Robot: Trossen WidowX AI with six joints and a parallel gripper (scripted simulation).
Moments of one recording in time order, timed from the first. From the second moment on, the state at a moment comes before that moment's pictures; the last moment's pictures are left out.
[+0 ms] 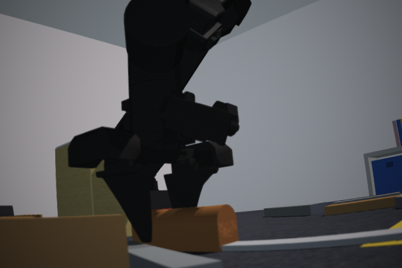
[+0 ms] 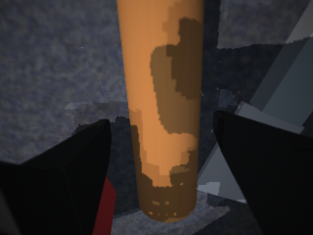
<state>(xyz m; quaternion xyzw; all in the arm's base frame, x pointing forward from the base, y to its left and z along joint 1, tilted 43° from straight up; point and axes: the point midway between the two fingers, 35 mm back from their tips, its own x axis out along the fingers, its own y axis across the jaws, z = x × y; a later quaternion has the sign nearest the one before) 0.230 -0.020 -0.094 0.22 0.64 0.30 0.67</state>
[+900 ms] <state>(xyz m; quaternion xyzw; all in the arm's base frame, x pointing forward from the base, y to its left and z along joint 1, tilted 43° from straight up) 0.230 -0.019 -0.096 0.21 0.64 0.30 0.67</state>
